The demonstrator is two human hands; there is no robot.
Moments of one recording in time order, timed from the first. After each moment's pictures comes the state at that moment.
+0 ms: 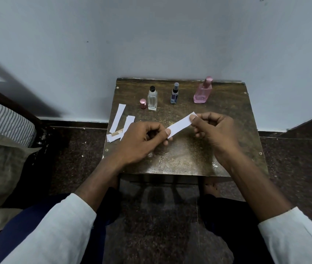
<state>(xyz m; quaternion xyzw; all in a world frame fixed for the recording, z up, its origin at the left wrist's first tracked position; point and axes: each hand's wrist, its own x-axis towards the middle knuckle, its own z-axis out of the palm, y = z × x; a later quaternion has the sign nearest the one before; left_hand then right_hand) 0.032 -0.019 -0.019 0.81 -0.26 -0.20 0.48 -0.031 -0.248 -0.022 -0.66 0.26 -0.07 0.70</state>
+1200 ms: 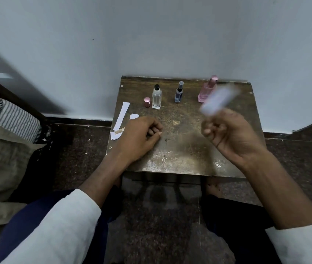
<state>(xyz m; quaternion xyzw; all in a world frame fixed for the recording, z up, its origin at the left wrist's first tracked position) 0.043 -0.010 -0.039 0.89 -0.28 -0.09 0.35 -0.048 -0.257 0.018 -0.45 0.13 0.08 0.88</state>
